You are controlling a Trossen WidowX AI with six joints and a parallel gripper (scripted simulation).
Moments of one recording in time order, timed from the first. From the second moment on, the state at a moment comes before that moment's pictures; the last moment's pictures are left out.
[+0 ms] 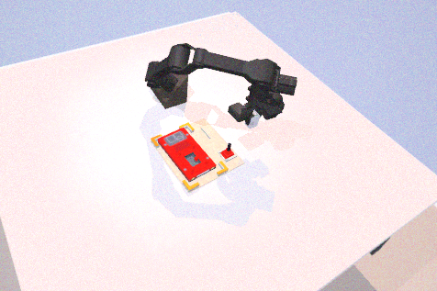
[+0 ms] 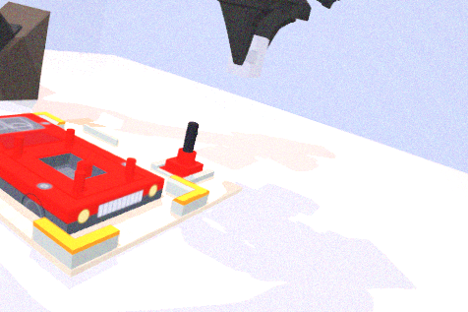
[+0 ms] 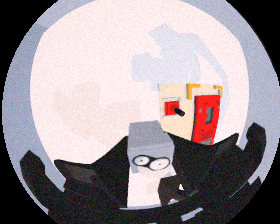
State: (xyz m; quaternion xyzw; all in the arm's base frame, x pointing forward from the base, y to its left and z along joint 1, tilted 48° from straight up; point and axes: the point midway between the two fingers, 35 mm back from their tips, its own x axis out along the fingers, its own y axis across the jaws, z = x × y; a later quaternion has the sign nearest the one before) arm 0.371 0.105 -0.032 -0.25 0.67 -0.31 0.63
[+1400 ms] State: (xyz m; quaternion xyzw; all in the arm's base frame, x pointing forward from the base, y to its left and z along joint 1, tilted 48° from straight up) arm 0.371 0.096 -0.042 0.19 0.34 -0.65 0.65
